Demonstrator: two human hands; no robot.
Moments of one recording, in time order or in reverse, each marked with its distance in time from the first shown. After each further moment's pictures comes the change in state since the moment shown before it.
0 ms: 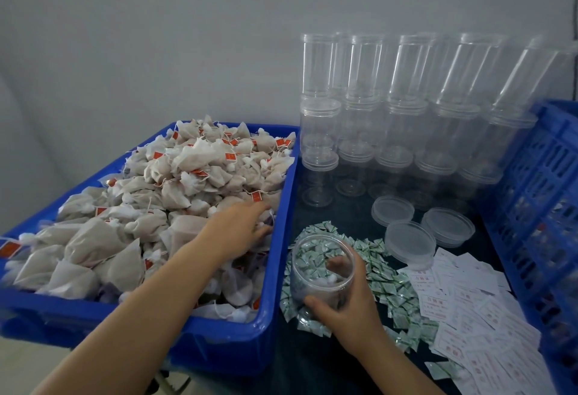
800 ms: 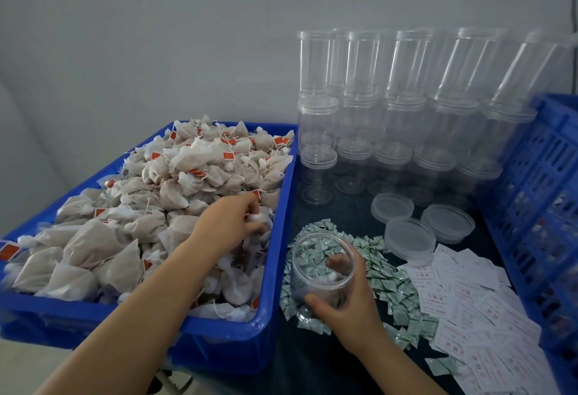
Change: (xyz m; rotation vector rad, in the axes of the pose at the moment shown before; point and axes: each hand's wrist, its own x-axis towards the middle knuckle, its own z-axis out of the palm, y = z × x) left_hand -0.001 -0.005 -0.005 -0.123 0.140 -0.115; right_hand 0.000 0.005 0.001 0.015 0.013 -0.017
